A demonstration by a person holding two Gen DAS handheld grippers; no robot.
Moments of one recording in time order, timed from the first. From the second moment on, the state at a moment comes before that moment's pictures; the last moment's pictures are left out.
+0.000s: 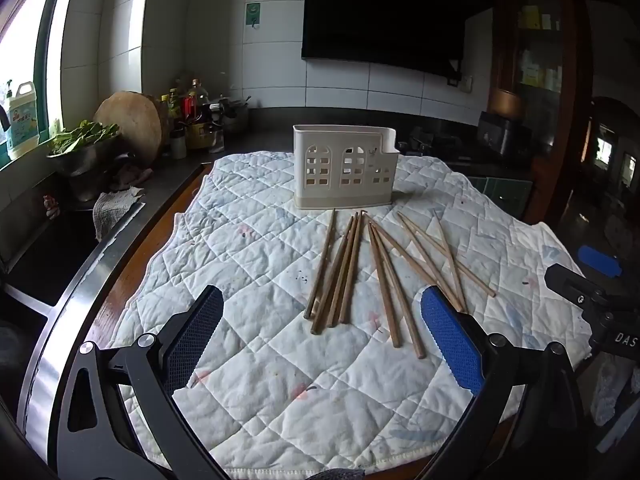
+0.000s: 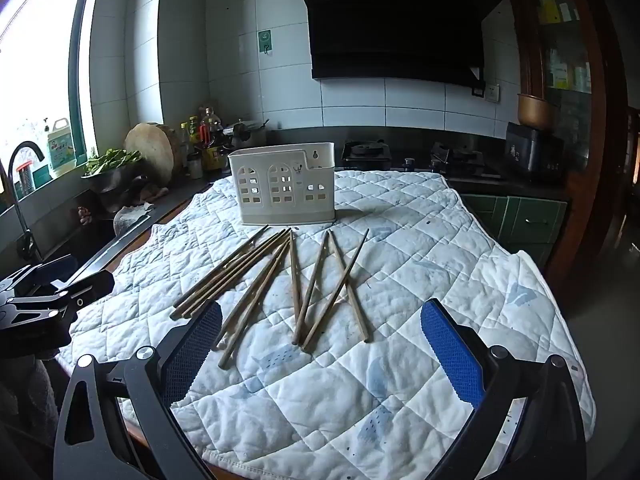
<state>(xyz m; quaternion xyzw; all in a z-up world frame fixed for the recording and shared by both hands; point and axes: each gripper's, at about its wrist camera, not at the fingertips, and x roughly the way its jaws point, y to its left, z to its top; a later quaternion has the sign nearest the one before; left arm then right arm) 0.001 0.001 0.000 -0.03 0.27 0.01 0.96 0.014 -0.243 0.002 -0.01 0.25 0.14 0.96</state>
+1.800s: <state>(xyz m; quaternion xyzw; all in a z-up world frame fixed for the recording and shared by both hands) 0.001 -0.010 -0.005 -0.02 0.26 0.01 0.96 0.014 -0.242 0.000 0.00 0.25 0.15 0.96</state>
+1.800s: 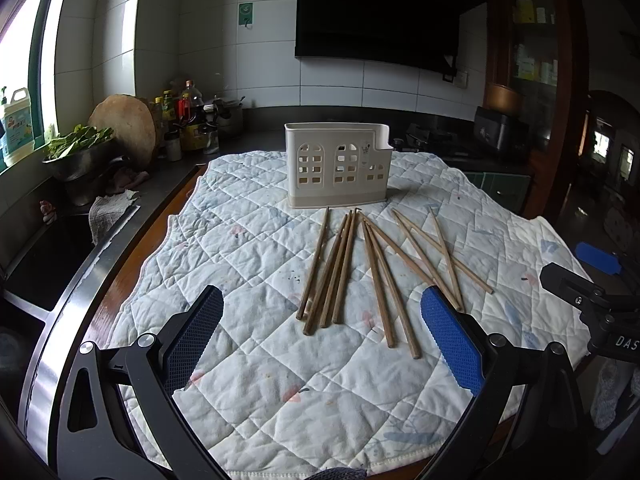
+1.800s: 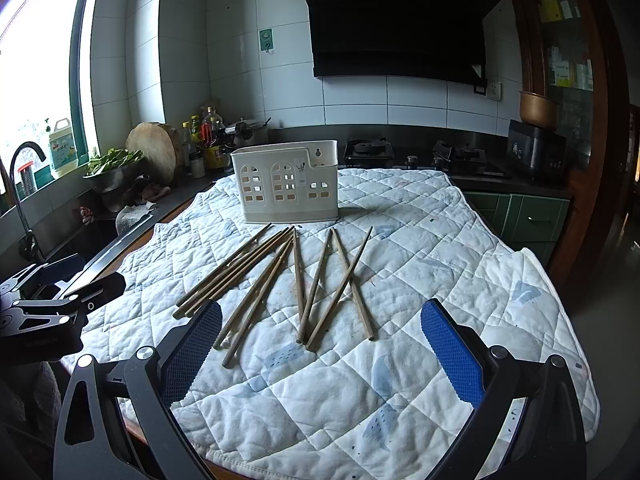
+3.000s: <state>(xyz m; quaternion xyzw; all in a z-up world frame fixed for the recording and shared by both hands) 0.015 -0.008 -0.010 -0.02 0.27 0.01 0.96 0.028 -0.242 -0.008 0.00 0.27 0.15 0.95</state>
